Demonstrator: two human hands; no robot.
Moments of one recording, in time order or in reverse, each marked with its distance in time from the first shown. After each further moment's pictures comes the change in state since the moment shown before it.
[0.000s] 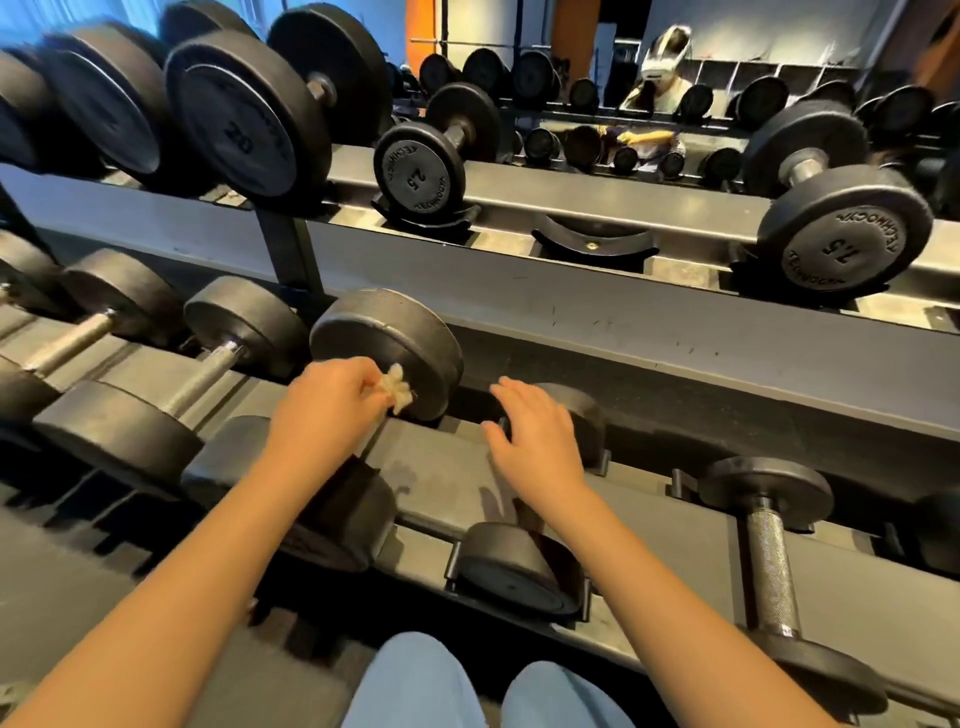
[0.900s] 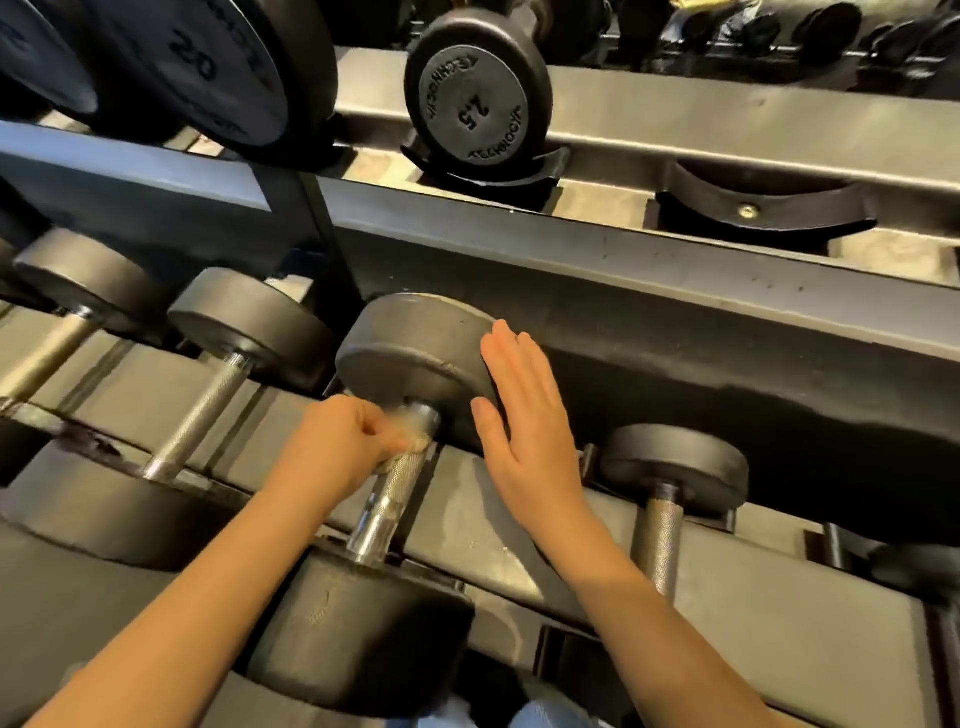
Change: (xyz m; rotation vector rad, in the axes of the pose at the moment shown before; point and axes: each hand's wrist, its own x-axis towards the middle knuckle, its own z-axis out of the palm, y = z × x) left_hand 0.083 -0.078 0.025 -0.120 -0.382 -0.395; right_hand 0.096 -0.039 0.084 0.394 0.135 -0.090
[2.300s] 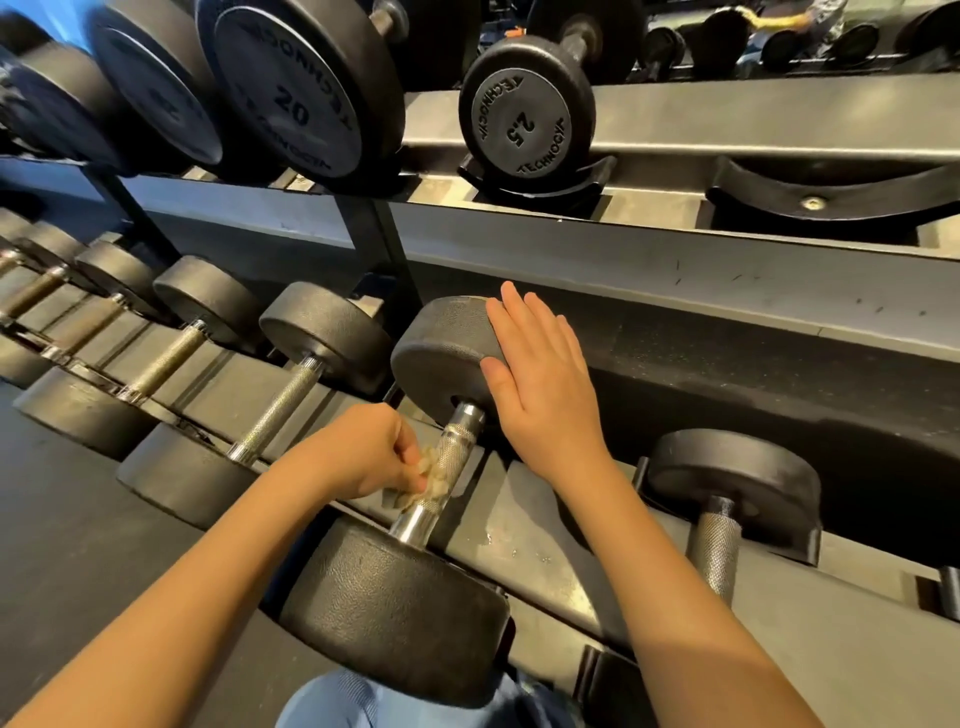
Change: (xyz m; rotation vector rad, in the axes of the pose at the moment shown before) left_hand -0.012 -0.007 -0.020 0.282 -0.212 0.087; right_hand 0.038 -0.007 0.007 -0.173 -0.041 -0.200
